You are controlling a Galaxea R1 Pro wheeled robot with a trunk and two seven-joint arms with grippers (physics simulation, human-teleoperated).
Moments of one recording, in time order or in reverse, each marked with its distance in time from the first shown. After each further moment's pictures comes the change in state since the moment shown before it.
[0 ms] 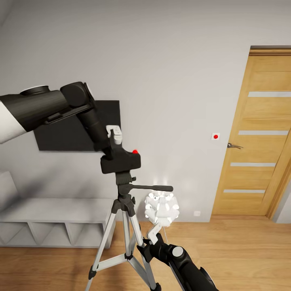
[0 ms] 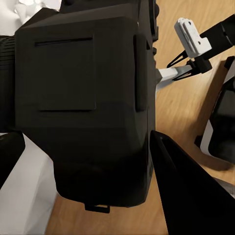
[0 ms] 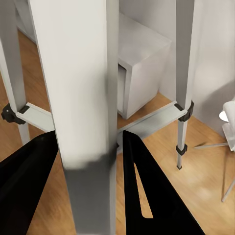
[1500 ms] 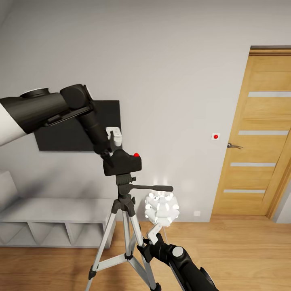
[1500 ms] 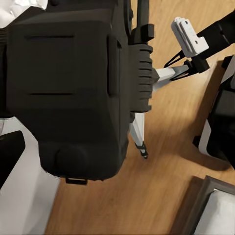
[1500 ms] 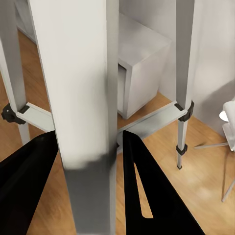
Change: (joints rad) left arm 0.017 0.009 0.014 -0.016 -0.004 0.000 0.001; right arm 0.000 -0.001 -0.001 0.000 0.000 0.000 0.001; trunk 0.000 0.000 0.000
